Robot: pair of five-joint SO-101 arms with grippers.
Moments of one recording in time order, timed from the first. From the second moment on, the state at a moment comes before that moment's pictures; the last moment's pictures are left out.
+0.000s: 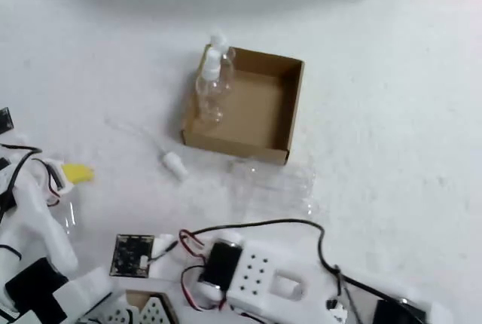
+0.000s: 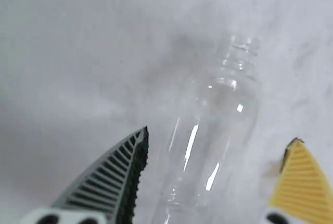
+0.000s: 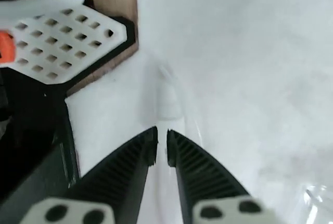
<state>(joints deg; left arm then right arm) -44.8 -12.0 45.5 53.8 -4.7 -77.0 -30.5 50.2 66.9 18.0</state>
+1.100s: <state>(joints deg) -45.4 -12.0 45.5 53.8 -4.6 -79.3 -20.1 49.7 64.4 14.4</state>
